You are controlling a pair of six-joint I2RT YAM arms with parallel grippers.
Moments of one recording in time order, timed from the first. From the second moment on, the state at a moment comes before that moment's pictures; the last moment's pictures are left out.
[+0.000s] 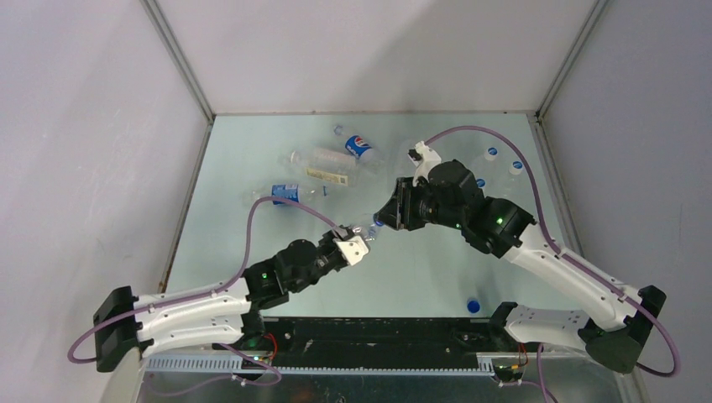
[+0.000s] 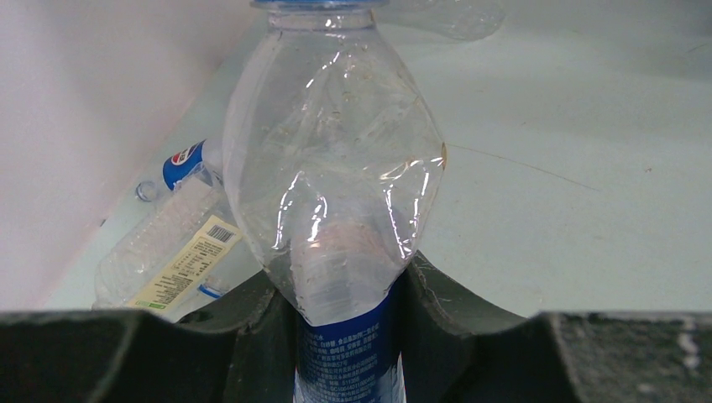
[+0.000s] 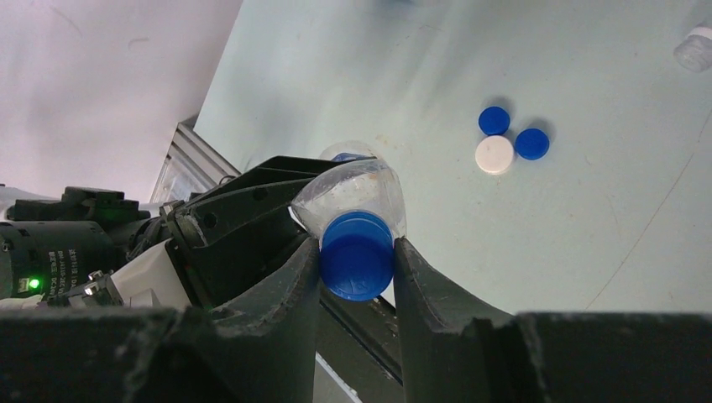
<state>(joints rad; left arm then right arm) -1.14 0.86 0.47 0.21 -0.27 0.39 0.87 1.13 1.18 -0.55 -0.10 0.65</state>
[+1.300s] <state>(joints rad) -1.00 0.85 0.55 0.07 0.17 0.23 0.76 0.95 1.20 -0.64 -0.54 -0.21</state>
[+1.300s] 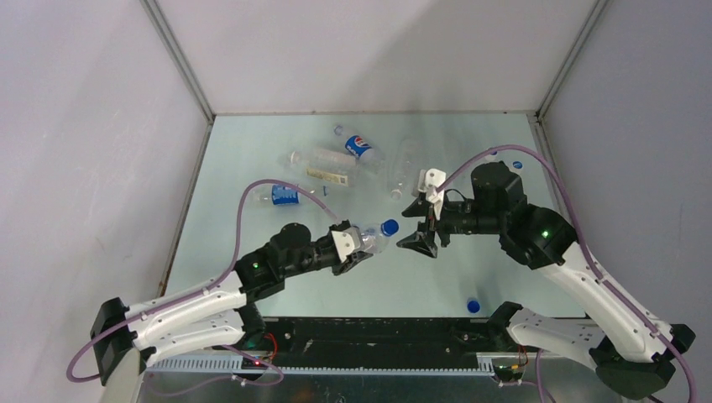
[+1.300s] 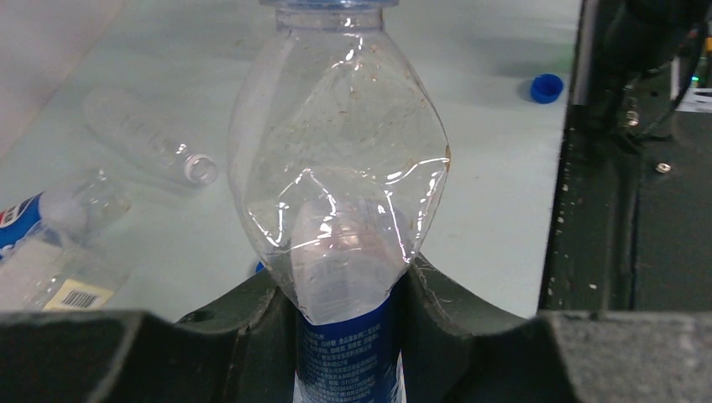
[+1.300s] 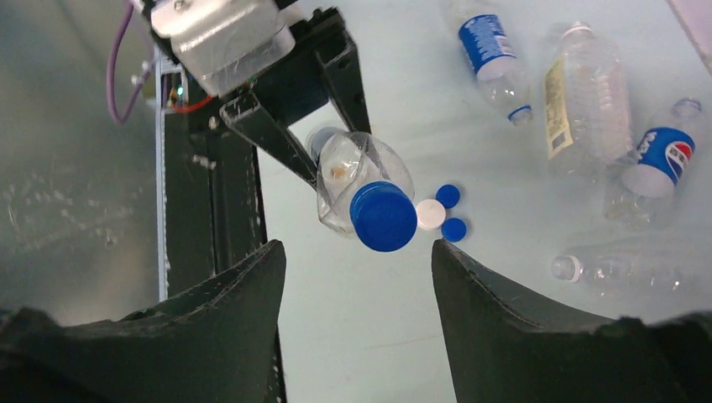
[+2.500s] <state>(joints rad) -1.00 0.87 0.62 -0.07 0.32 0.25 0.77 1.06 1.27 -0.84 -0.69 -0.58</state>
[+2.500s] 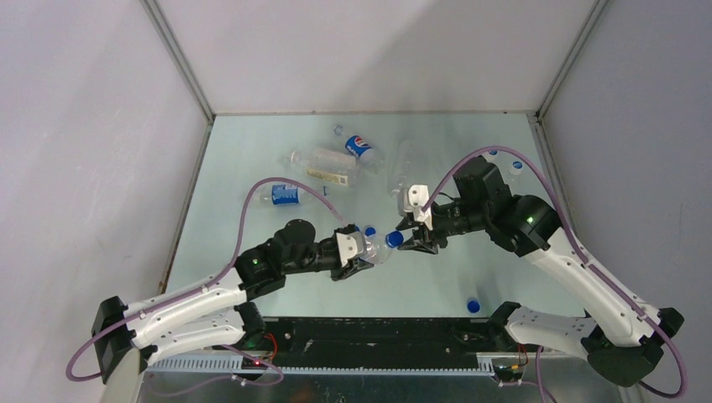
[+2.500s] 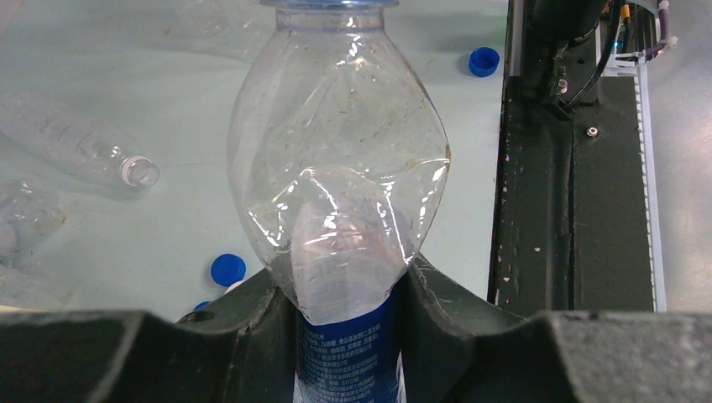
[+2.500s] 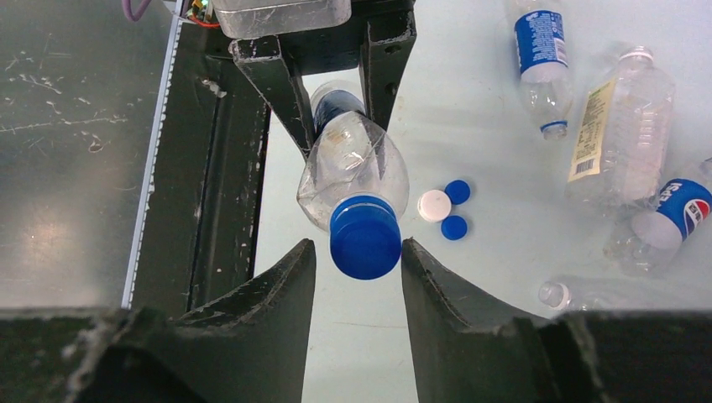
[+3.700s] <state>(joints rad) -1.00 0.87 0.62 -0.09 0.33 0.24 0.78 1.09 1.28 -0.85 -0.68 -0.58</state>
